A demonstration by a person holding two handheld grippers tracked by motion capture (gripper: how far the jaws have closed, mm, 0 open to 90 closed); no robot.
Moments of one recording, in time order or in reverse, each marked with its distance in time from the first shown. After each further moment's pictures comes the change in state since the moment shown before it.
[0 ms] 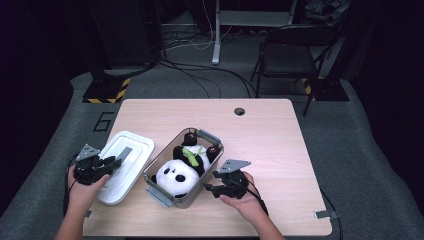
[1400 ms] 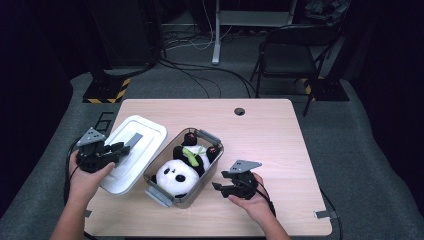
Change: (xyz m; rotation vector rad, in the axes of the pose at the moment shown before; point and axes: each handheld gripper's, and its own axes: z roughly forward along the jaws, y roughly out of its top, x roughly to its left) left arm -0.043 0.066 -0.028 -0.051 -0.088 0.069; right arm -0.014 -0.013 -0.017 -0.013 -0.034 0.023
